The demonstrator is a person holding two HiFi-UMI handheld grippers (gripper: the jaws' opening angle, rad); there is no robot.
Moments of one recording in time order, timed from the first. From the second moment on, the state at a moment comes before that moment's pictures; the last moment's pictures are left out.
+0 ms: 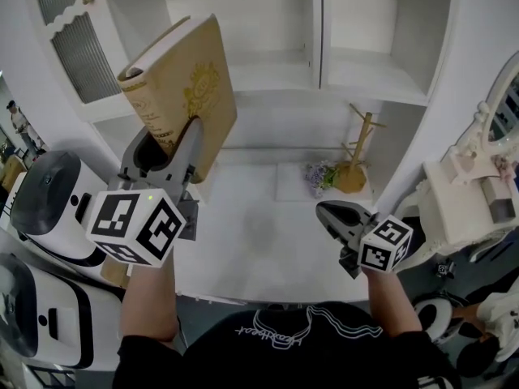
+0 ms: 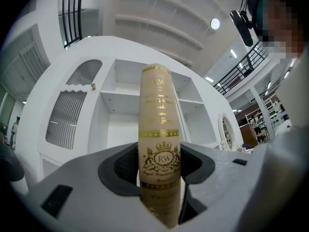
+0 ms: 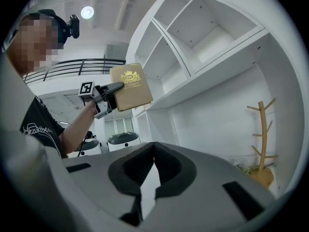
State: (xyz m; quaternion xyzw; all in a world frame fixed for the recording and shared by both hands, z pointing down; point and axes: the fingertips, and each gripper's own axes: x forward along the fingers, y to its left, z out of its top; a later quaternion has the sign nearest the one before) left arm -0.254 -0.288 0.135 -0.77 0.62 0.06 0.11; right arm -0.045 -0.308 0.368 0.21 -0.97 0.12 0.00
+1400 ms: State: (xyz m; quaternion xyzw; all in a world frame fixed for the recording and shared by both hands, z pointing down) left arm -0.292 -0.470 0.097 -0.77 0.63 0.05 0.05; right arm -0.032 -0.389 0.390 0.26 -0.95 0.15 0.01
